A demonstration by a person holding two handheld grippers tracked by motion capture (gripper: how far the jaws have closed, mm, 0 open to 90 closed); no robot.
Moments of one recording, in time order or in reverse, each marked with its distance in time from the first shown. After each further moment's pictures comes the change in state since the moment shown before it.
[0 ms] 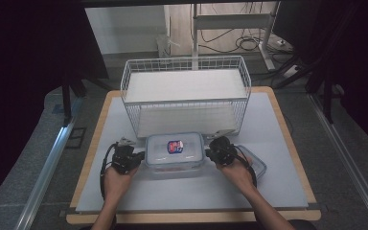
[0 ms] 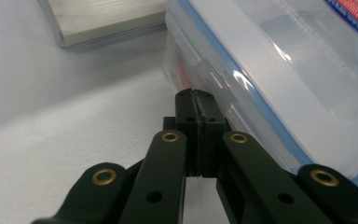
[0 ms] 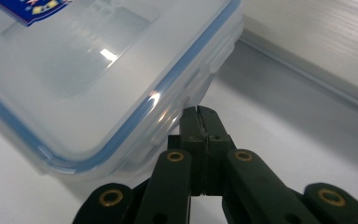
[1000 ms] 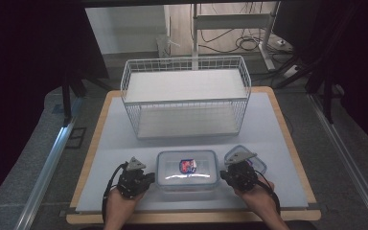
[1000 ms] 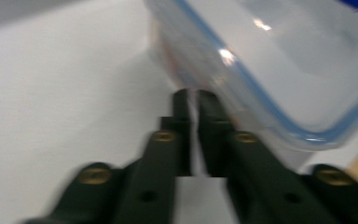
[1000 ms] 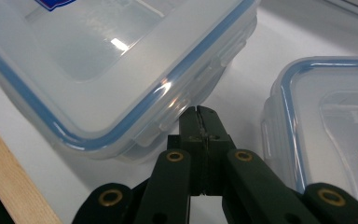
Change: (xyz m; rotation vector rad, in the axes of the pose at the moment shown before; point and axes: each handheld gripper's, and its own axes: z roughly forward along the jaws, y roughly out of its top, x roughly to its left) left arm -0.057 -0.039 -0.028 0.054 -0.049 0.124; right arm 0.015 -0.065 -0.059 0.010 0.024 -0.043
